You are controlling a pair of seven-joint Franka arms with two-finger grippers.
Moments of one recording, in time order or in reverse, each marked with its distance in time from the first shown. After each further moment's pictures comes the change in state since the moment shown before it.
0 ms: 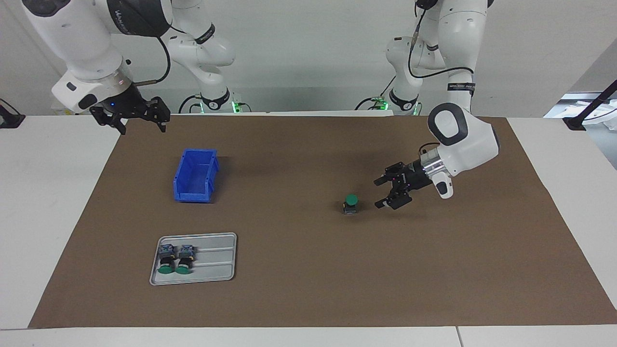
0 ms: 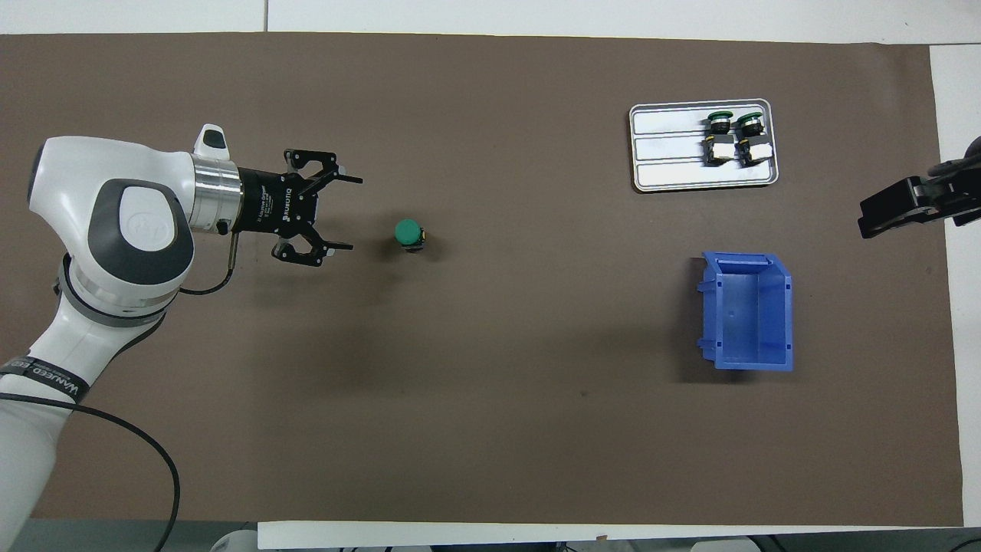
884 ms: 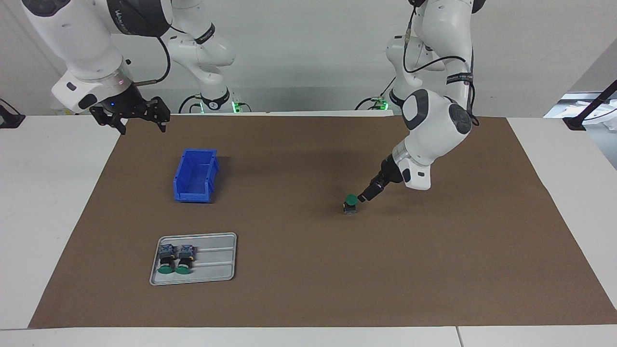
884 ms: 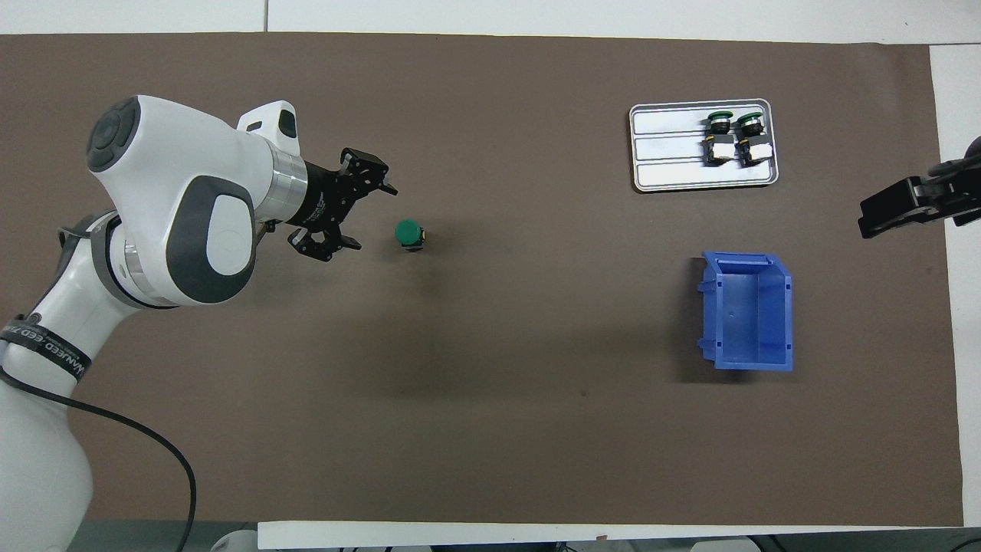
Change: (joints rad) left arm -0.143 0.004 -0.012 0.105 0.446 0.022 -0.037; right arm 0.000 0.000 0.000 0.000 0.000 0.000 0.000
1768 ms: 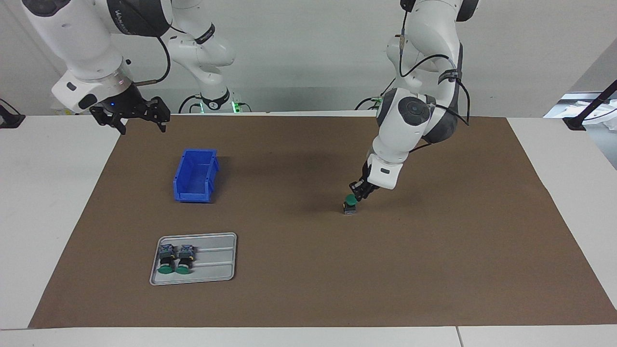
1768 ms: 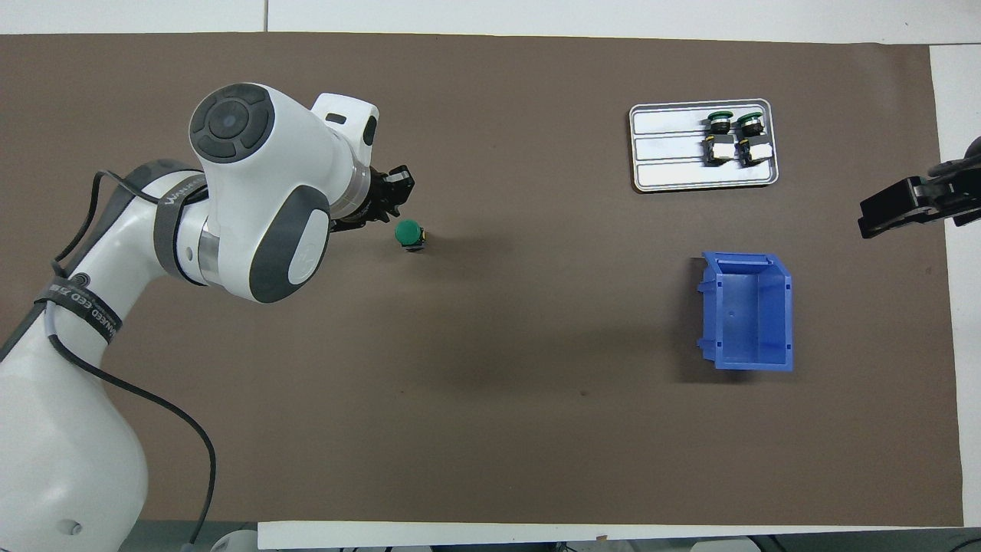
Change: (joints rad) left arm -0.089 0.081 -0.004 0.116 0.314 -0.034 0.090; right arm 0.000 0.000 0.000 0.000 0.000 0.000 0.000
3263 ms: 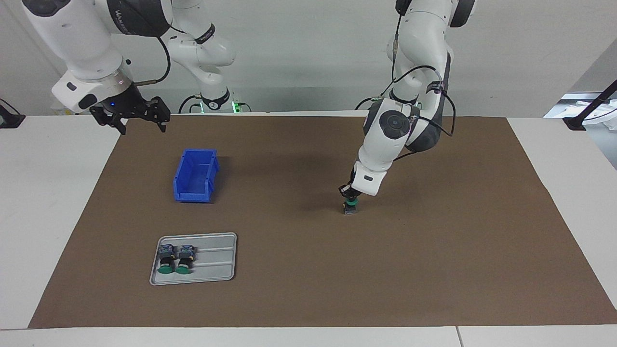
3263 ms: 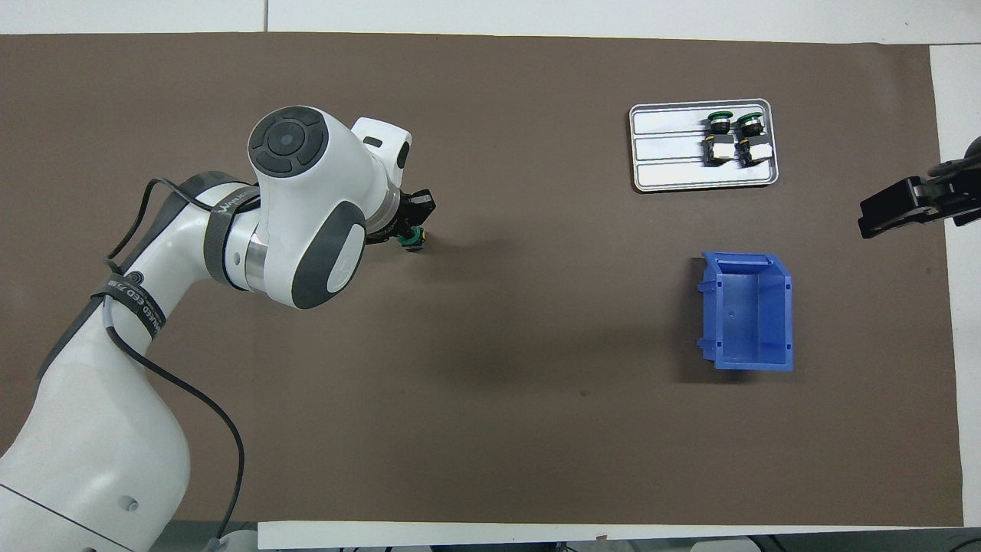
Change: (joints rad) left arm -0.040 0.047 0.000 -0.016 0.001 0.015 0.035; right arm 0.000 0.000 0.000 0.000 0.000 0.000 0.000
